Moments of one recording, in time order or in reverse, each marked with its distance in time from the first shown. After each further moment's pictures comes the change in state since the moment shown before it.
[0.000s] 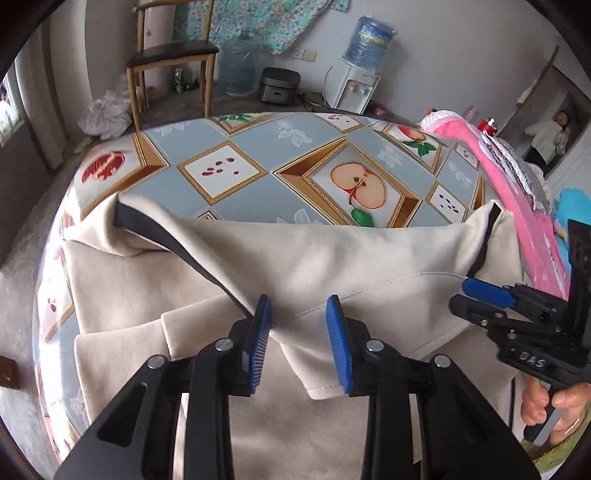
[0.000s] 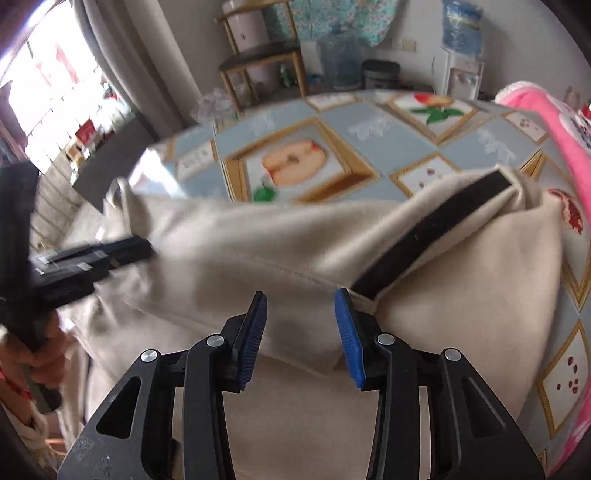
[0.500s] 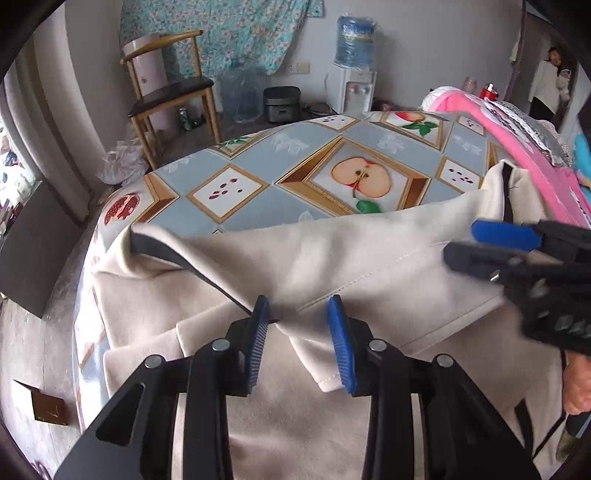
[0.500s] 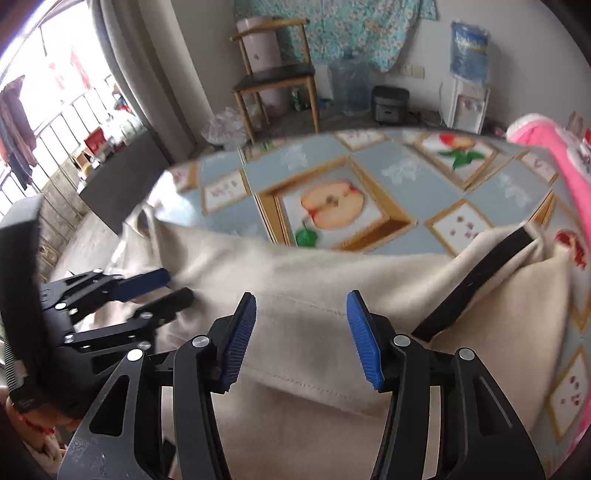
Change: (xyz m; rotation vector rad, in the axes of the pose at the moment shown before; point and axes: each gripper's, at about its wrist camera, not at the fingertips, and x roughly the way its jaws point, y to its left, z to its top) left arm 0.002 -0.021 -0.016 0.154 -0.084 0.163; right arm 0.011 0.033 0.025 0.027 -0.047 0.022
